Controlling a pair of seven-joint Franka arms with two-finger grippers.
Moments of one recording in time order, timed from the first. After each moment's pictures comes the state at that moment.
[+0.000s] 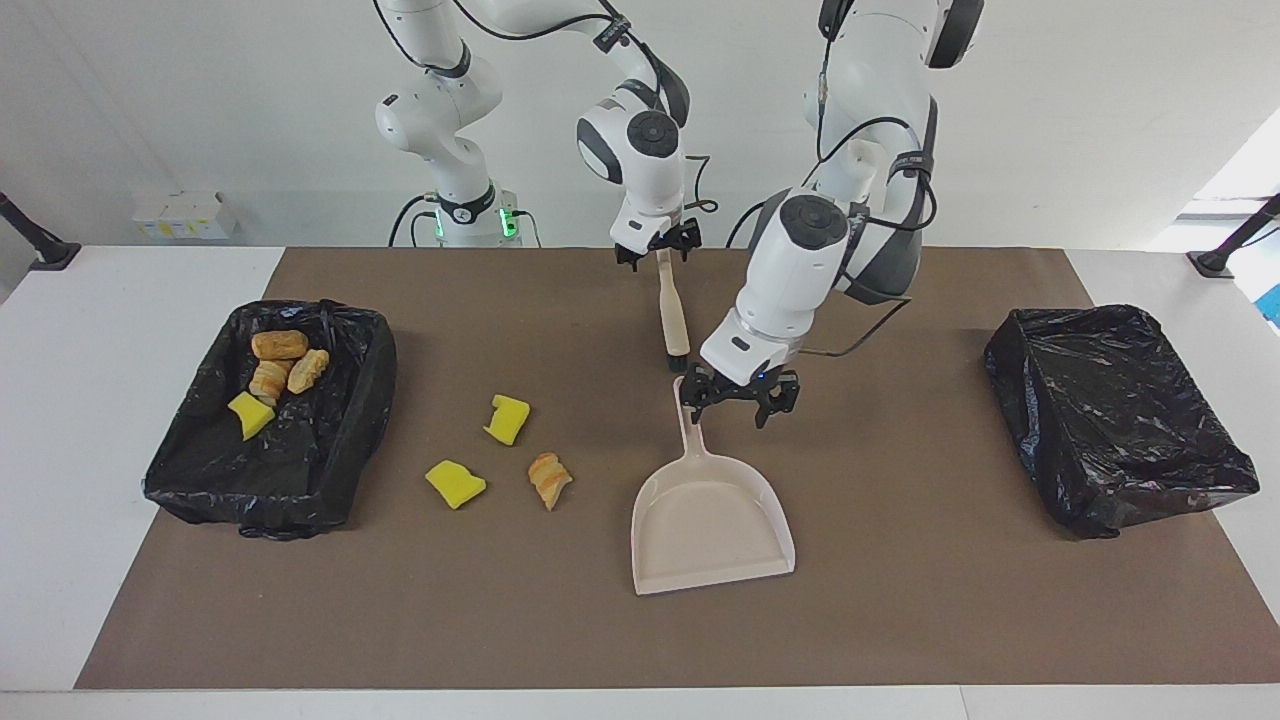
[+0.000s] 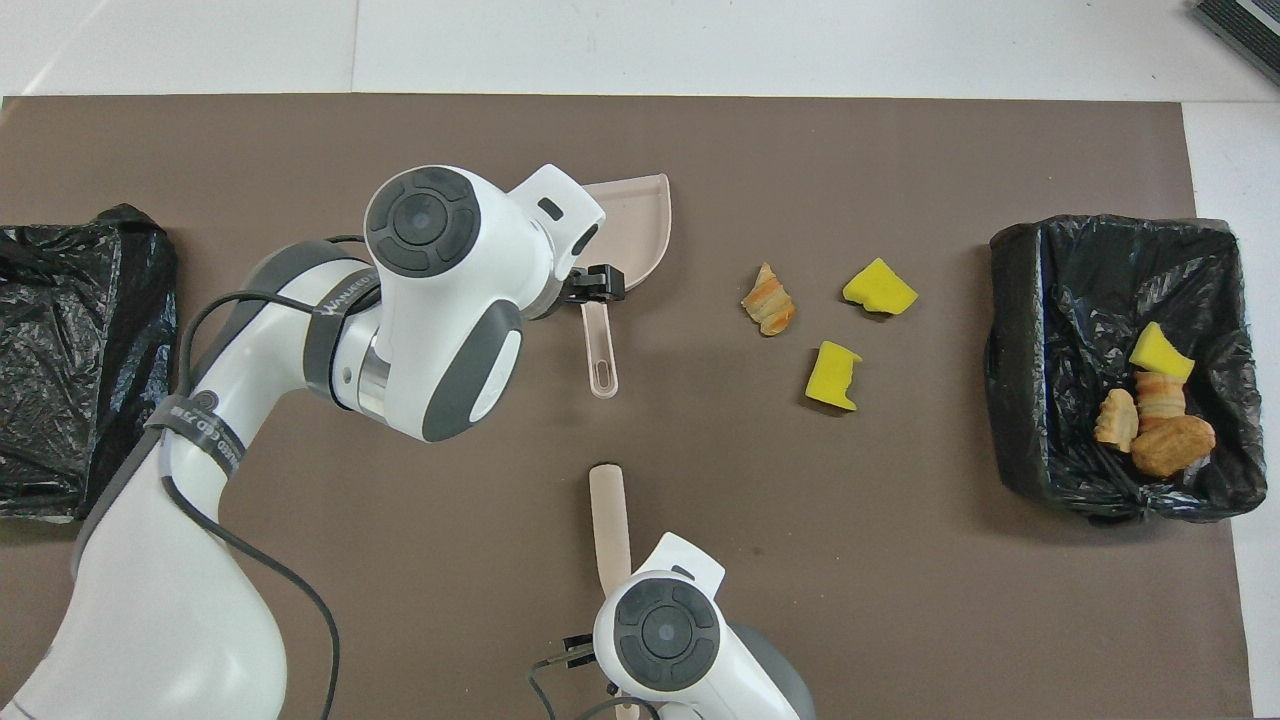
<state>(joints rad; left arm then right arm) -0.51 0.40 -0.05 -1.60 -0.06 2.18 -0.49 0.80 0.01 0.08 -2.29 0.28 2.21 0.52</state>
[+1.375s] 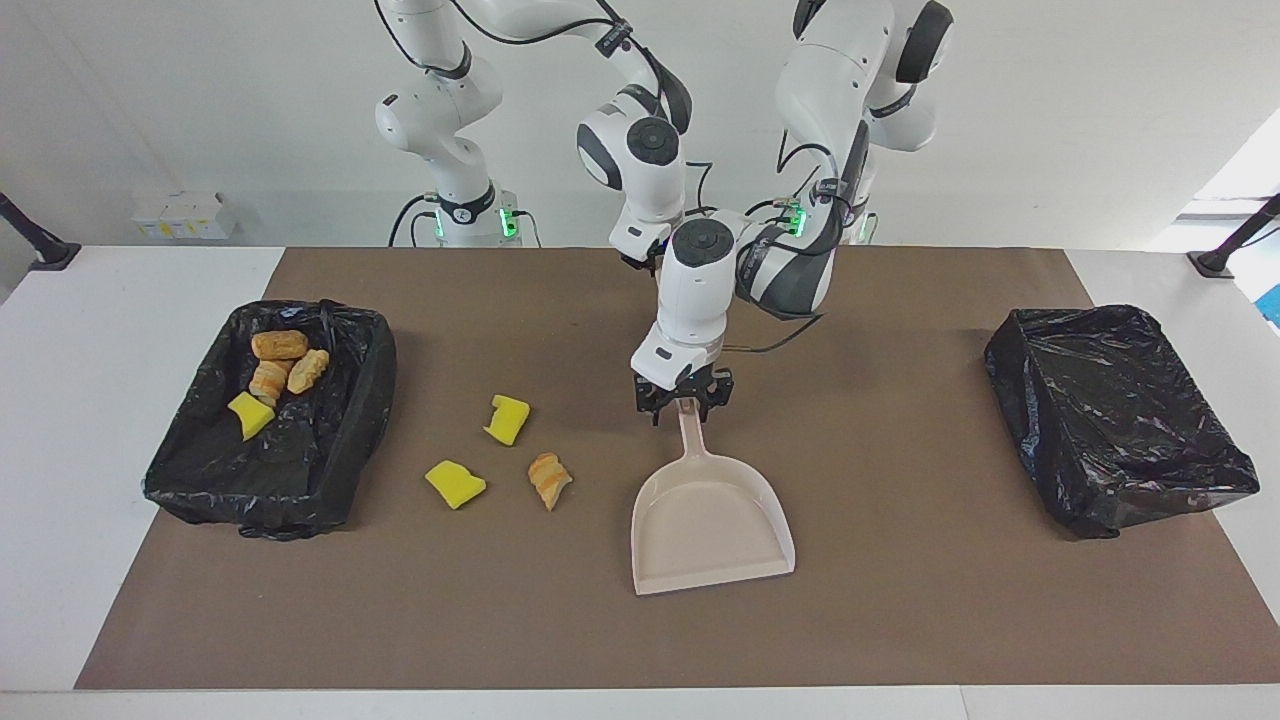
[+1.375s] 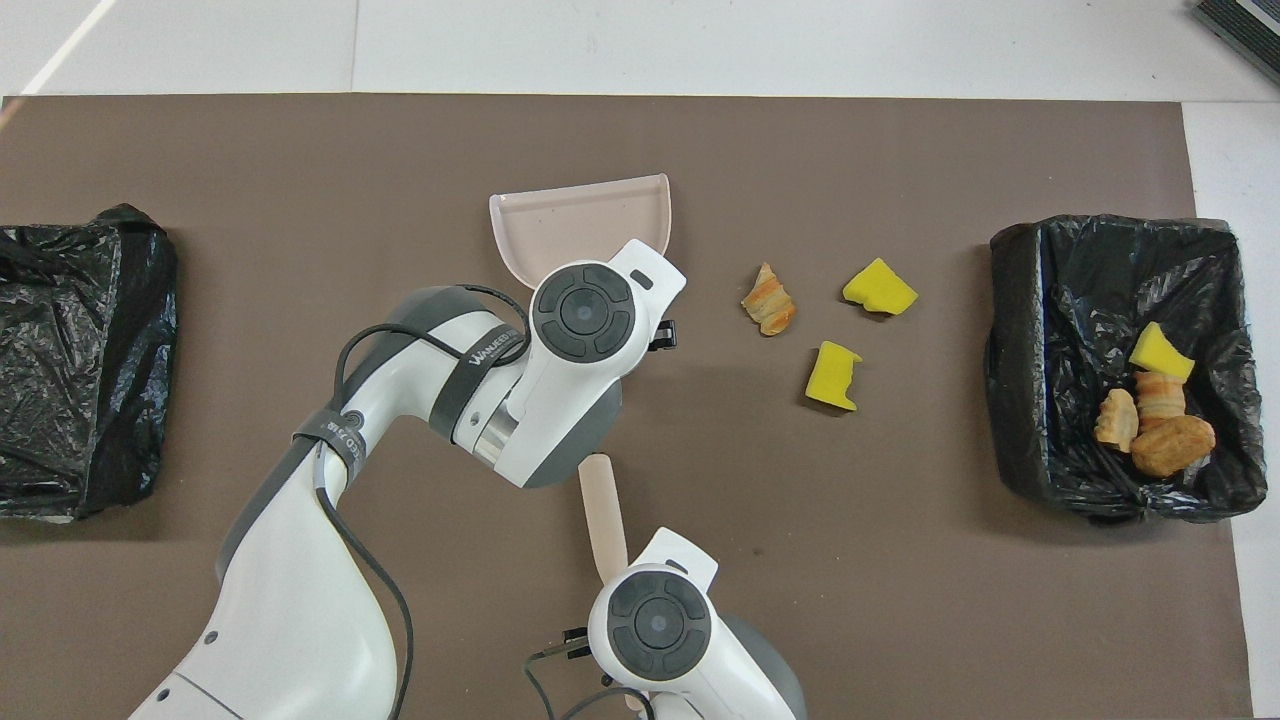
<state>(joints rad) -0.62 0.46 -0.05 -1.67 0.07 2.23 -0.73 0.76 -0.01 0.06 -2.25 0.28 2.08 0.52</state>
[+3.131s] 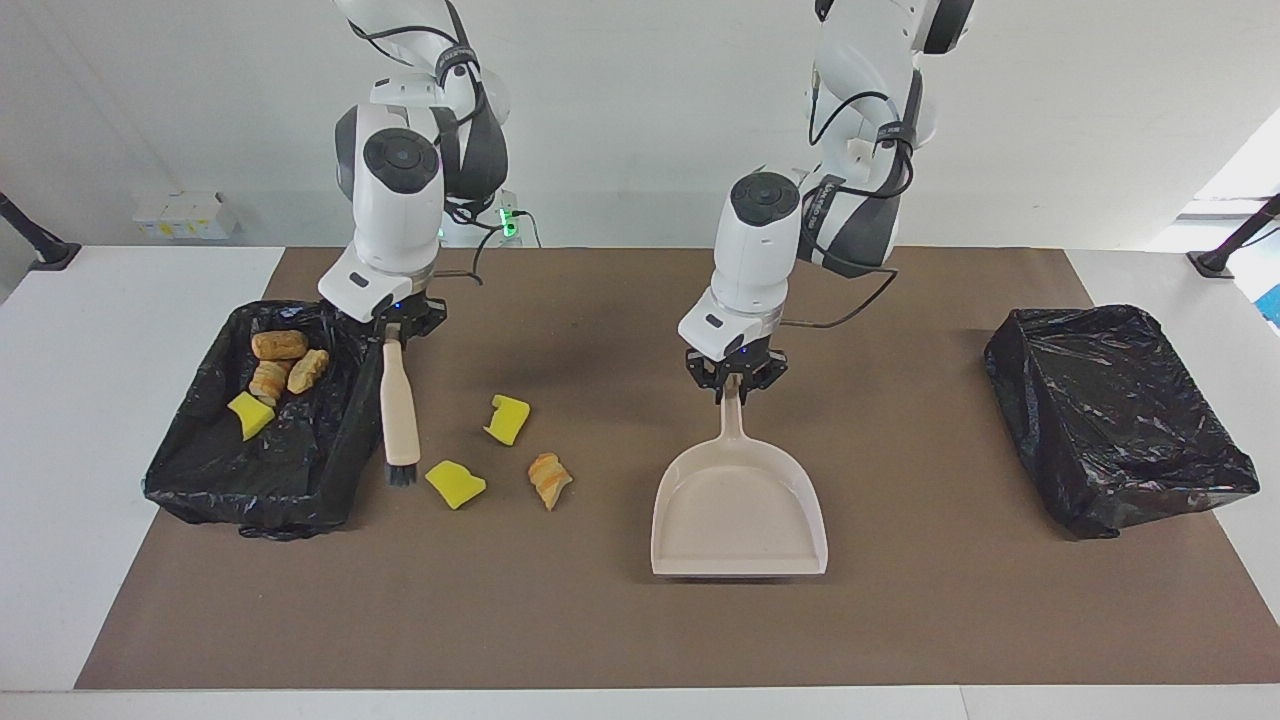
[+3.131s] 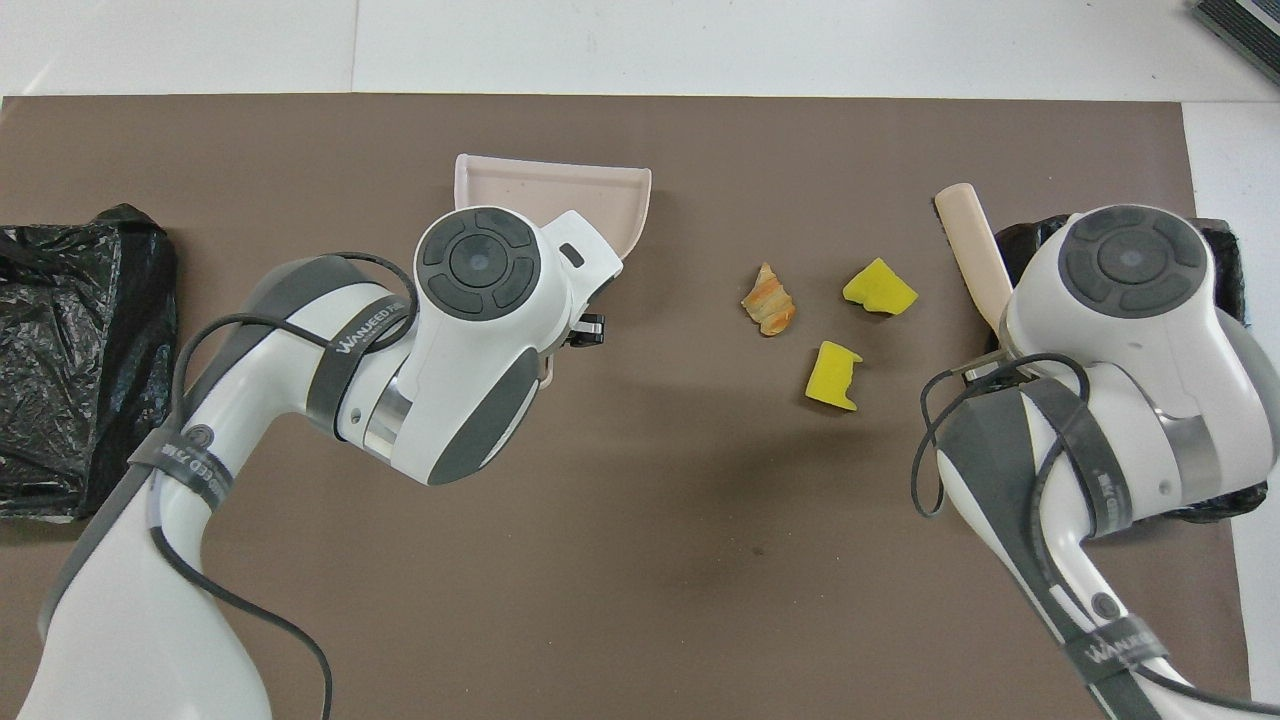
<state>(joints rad) -0.54 0.30 -0.03 -1.66 0.06 2.01 -0.42 0.09 0.09 0.06 -1.91 -0.40 1.86 0.02</state>
